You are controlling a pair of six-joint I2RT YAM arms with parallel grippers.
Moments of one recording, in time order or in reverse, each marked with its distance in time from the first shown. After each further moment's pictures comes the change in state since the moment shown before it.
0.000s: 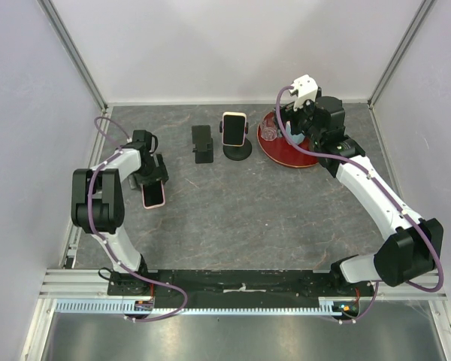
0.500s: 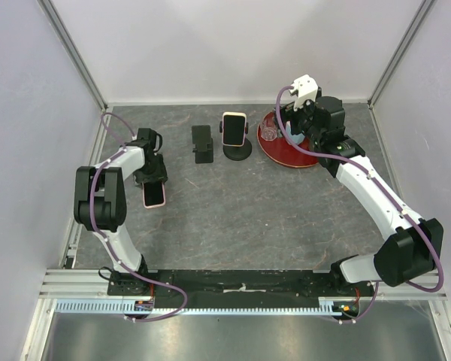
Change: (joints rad) left arm -0.042 0.030 0.044 -0.029 -0.037 0.042; right arm 0.000 0.000 0.000 0.000 0.003 -0.001
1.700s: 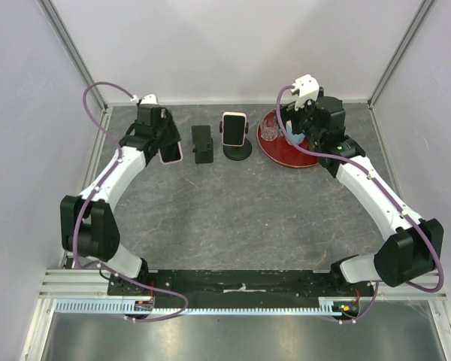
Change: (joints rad) left arm -0.137 -0.292 0.062 0.269 -0.017 -0.099; right arm 0.000 -0.002 -0.002 0.001 0.042 0.002
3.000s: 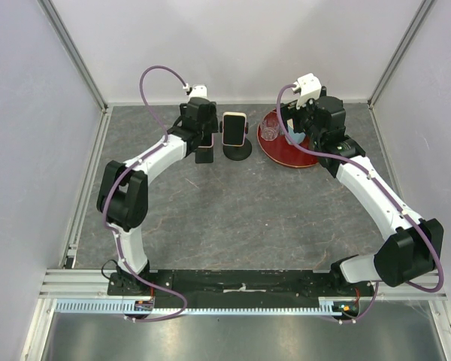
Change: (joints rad) left arm -0.257 0.373 0.262 0.270 -0.174 0.125; right arm -0.002 0.000 -0.002 0.014 0.056 0.000
